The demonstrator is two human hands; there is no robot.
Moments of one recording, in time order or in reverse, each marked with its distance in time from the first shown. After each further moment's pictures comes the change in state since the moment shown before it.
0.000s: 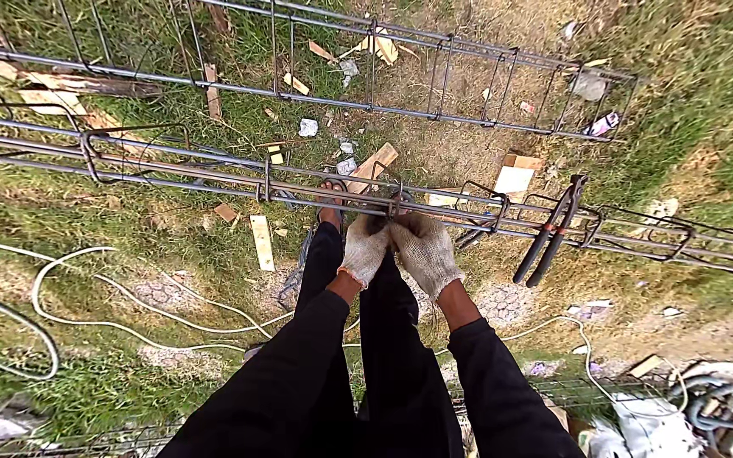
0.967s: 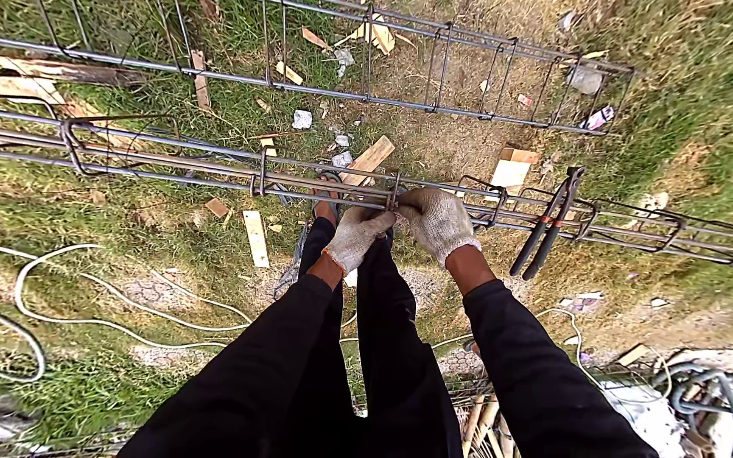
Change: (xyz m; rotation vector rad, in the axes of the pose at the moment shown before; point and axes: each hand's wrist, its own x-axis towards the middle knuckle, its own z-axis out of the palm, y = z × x) left_hand 0.017 0.006 -0.022 -0.132 -0.272 -0.128; right_hand 0.001 -0.050 -0.037 -0.819 0.076 -0.403
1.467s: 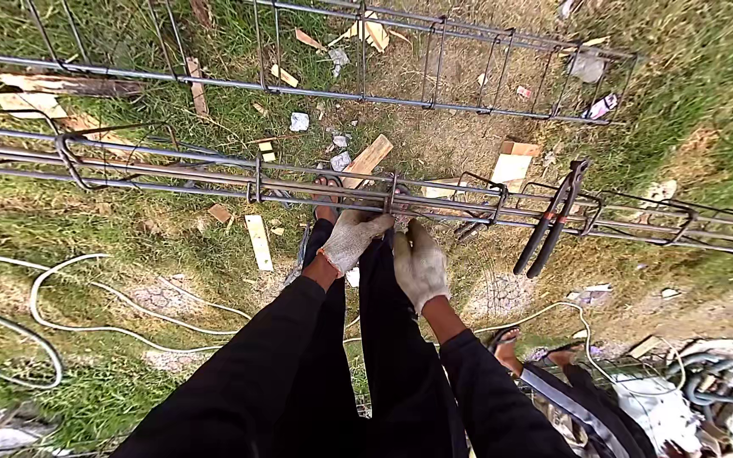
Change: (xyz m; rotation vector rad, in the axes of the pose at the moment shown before) left_hand 0.003 0.004 -0.006 0.021 -0.061 0.041; right_hand -0.045 -0.008 0.086 0.588 -0.022 0.522
